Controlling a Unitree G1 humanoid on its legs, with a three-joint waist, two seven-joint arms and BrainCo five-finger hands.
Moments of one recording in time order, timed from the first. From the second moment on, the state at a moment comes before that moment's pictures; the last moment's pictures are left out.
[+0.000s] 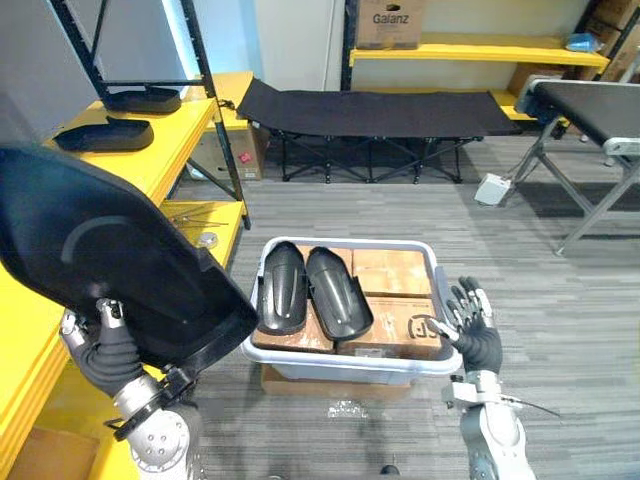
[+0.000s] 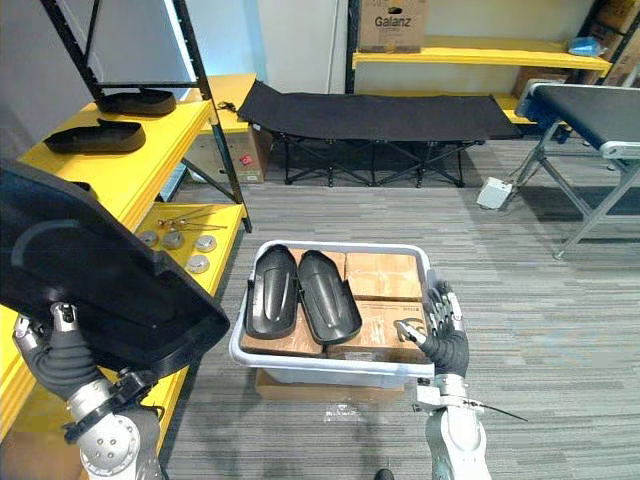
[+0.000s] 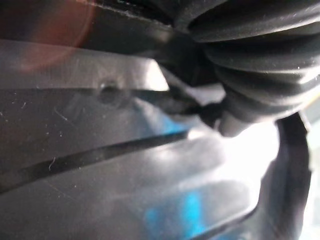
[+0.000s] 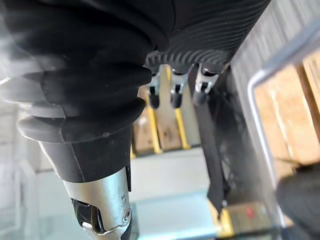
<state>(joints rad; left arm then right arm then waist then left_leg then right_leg) 0.36 -0.02 0.16 -0.43 -0.07 -0.44 0.50 0.27 -0.09 0.03 -0.06 0.31 -0.30 -0.04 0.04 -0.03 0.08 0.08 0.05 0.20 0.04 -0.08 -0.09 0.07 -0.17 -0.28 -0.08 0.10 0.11</state>
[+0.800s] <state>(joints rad) 0.44 -0.08 0.41 -0.52 -0.12 -0.44 0.34 0.01 -0.08 0.13 0.08 0.26 -0.26 -0.06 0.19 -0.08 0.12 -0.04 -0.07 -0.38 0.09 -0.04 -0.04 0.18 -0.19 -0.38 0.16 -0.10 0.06</state>
